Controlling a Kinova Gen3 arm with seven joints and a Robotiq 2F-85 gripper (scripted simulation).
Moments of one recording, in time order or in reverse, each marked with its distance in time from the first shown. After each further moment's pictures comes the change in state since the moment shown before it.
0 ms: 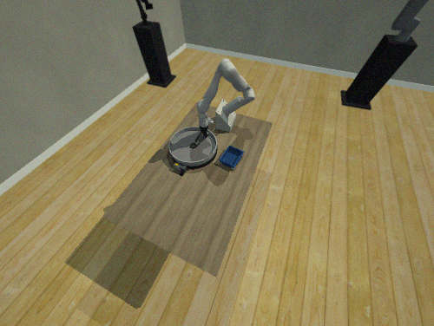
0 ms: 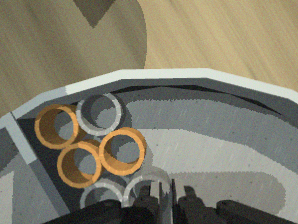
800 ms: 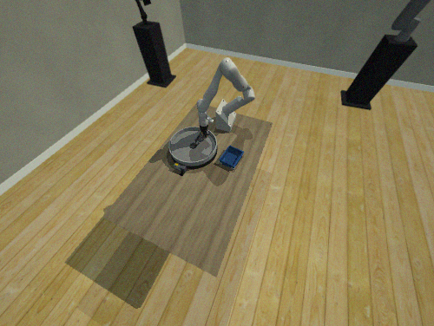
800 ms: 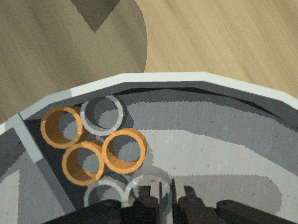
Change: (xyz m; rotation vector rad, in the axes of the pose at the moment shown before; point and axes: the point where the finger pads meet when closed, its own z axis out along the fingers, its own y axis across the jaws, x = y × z) arm 0.001 0.000 -0.009 -0.001 0.003 0.000
